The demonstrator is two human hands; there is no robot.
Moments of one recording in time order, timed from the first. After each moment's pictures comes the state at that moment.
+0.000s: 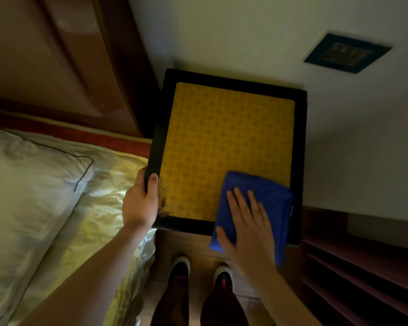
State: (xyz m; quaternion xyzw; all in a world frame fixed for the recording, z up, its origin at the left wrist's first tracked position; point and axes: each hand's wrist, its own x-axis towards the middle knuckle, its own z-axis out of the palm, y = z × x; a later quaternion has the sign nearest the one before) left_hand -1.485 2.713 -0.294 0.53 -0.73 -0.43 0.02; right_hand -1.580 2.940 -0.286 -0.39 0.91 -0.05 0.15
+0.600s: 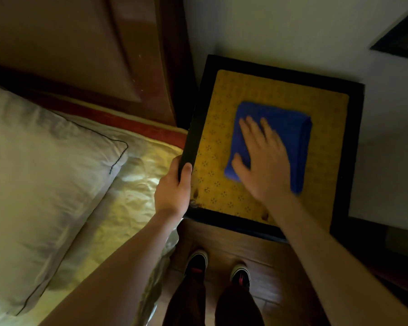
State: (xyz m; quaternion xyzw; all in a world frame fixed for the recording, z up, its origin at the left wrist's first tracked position) left_hand -1.482 2.711 -0.296 0.54 -0.70 -0.47 0.03; right_hand -1.655 2.816 -0.289 -0.45 0.88 -0.10 0.13
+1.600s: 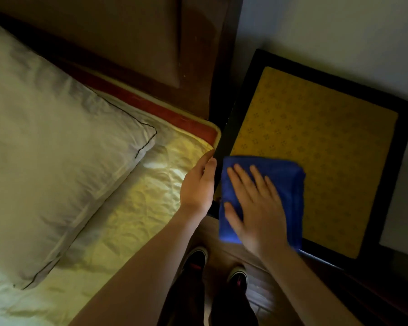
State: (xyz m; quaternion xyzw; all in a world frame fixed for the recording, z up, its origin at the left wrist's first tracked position) left_hand -1.476 2.707 -0.302 0.57 -0.56 -0.60 0.08; right_hand -1.554 2.833 -0.294 -0.55 0.82 -0.05 0.16
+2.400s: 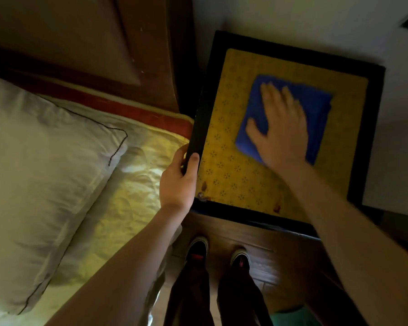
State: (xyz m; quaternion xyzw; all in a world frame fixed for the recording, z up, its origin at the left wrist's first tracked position) left_hand -1.481 2.707 -0.294 0.56 -0.62 -0.54 0.04; right_hand -1.687 2.788 -0.301 -0.42 0.90 -0.08 0.10
